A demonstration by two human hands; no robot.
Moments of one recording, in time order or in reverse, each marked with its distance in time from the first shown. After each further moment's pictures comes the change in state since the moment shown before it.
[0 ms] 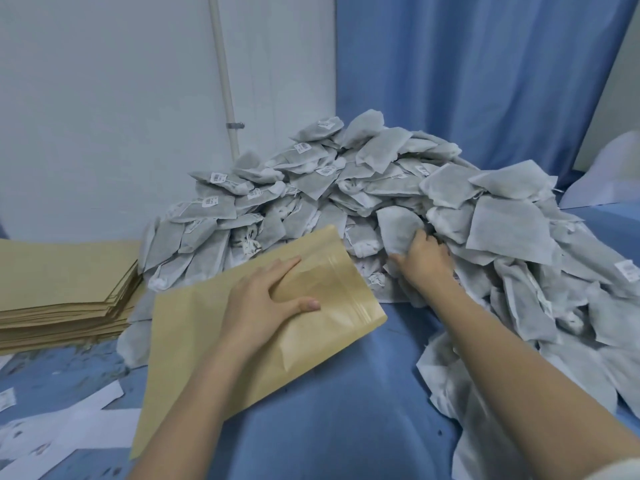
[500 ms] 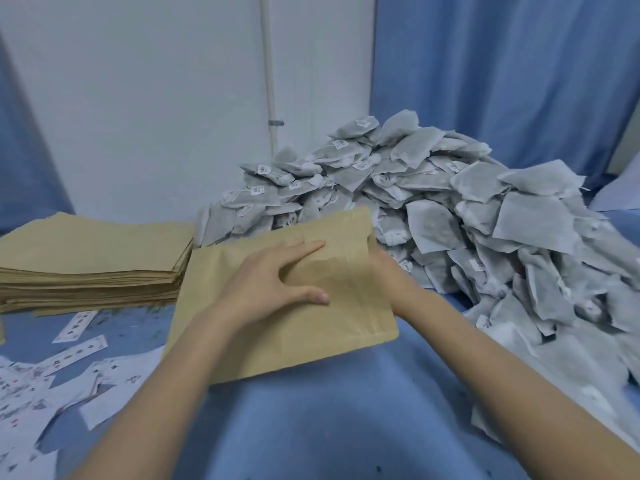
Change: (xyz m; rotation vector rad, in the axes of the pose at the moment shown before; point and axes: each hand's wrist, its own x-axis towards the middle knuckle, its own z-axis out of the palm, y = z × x) left_hand -0.039 0.016 -0.076 0.202 -0.179 0.164; right_hand -0.131 -0.090 -0.039 0.500 -0.270 -0.683
